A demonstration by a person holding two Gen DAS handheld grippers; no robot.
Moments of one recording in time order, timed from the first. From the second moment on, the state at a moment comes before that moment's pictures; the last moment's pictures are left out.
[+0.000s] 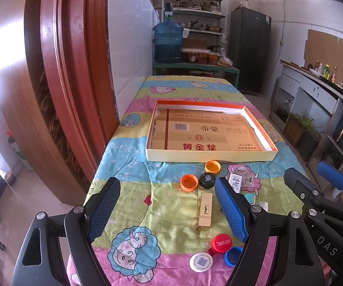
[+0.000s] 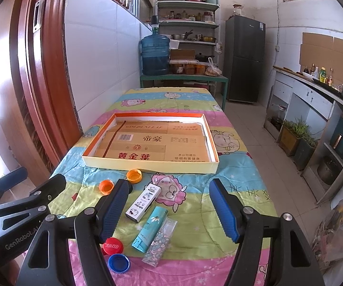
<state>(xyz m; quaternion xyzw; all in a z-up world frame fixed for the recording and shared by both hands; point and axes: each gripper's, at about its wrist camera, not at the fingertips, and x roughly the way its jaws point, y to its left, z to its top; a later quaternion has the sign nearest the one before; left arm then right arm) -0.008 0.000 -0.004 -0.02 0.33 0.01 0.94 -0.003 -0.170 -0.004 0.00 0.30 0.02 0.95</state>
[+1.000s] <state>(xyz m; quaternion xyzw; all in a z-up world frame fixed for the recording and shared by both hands) -0.004 0.009 -0.027 -0.02 0.36 0.01 0.93 -0.001 -0.180 -0.026 0.00 0.33 0.01 0.94</state>
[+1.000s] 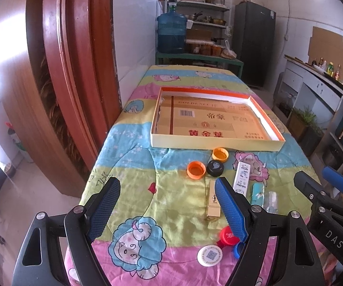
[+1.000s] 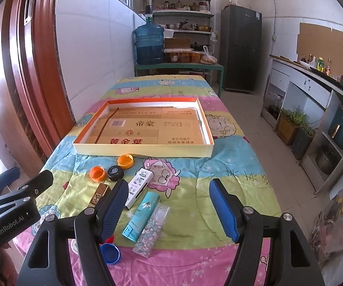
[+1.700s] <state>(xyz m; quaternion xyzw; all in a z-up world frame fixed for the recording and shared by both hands) -0.028 0.001 -0.083 0.01 0.39 -0.06 0.92 -0.001 -0.191 -0.068 0.01 0.39 0.00 0.92</state>
